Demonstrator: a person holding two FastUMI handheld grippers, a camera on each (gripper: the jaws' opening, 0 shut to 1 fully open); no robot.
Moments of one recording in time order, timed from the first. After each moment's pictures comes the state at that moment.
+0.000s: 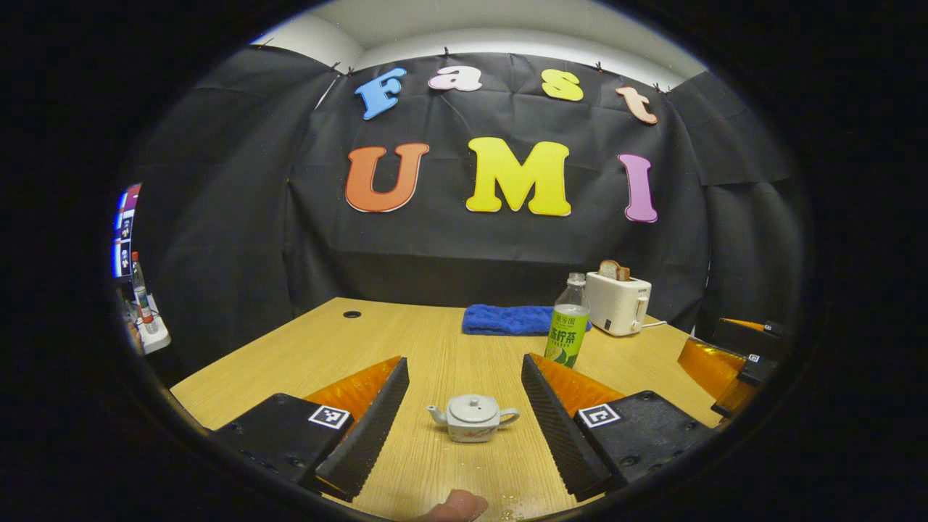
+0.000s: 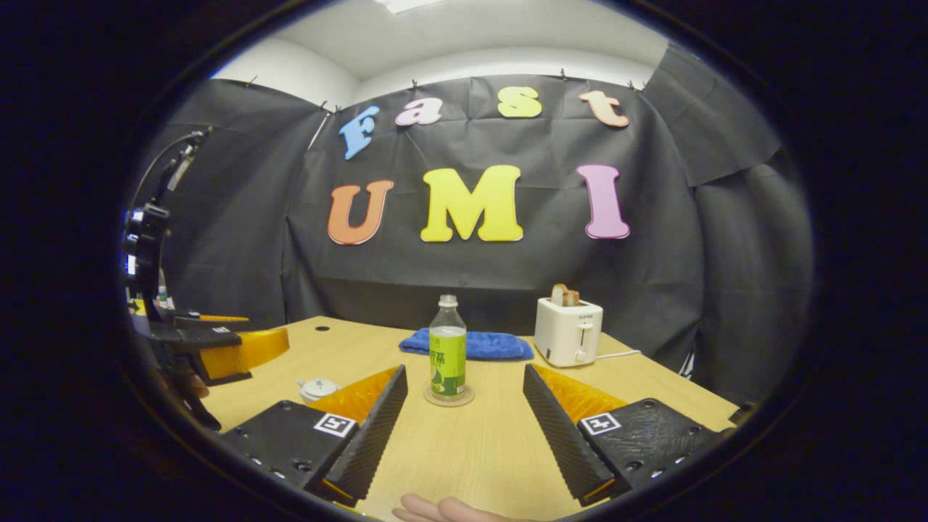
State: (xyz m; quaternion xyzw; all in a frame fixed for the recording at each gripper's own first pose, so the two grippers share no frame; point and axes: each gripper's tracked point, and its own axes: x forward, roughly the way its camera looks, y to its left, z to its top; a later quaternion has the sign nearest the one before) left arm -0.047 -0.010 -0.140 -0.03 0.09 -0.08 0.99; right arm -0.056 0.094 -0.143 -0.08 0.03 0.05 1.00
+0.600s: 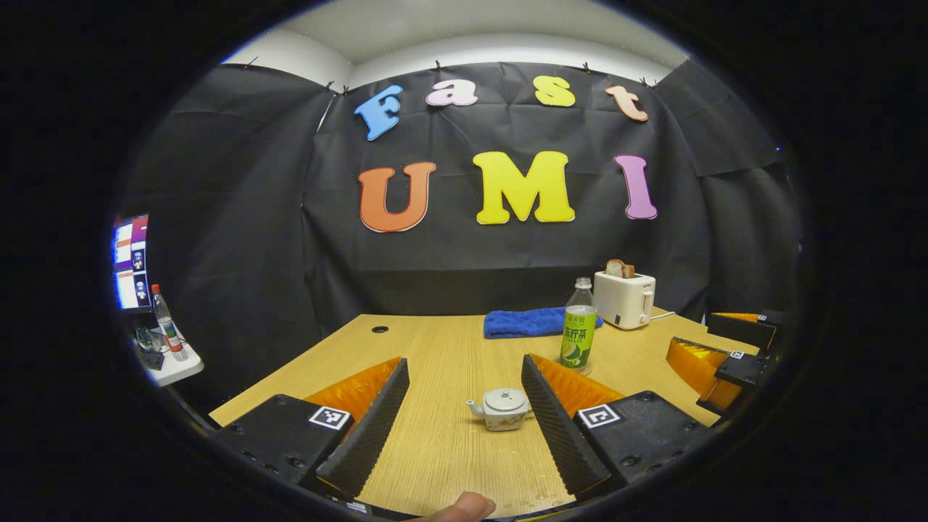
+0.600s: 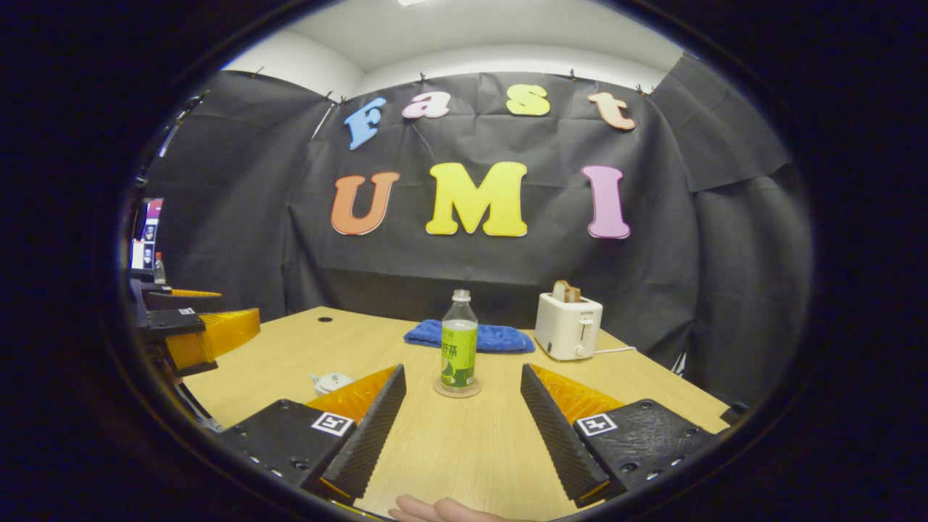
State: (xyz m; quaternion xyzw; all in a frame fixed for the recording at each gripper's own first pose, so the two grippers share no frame) left arm -0.072 0.020 -0.128 0.01 0.09 -0.06 0.99; right arm -0.072 0.111 -0.144 -0.09 0.05 0.04 0.99
